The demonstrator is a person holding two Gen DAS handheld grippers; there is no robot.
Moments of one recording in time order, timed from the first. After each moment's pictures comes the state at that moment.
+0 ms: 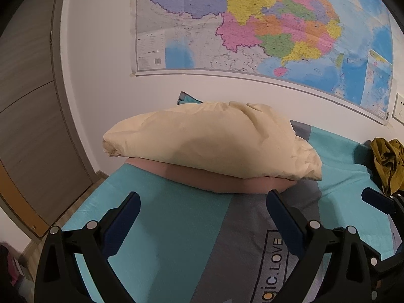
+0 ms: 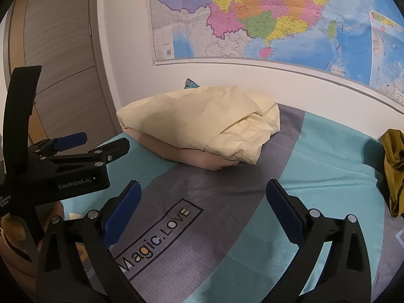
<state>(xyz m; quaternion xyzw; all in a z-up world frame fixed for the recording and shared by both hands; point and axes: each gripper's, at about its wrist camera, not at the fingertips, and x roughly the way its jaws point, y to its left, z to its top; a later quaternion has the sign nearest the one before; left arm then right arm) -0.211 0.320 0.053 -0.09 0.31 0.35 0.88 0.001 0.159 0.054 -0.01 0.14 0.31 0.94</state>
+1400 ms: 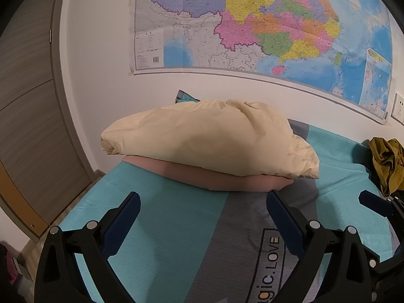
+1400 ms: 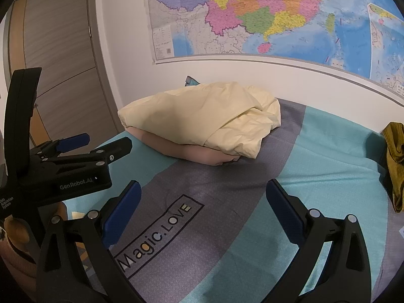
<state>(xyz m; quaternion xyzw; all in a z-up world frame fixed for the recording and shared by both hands) -0.208 0.321 0.051 -0.10 0.31 0.35 0.88 0.000 0.159 0.050 0.00 0.15 0.31 0.94</state>
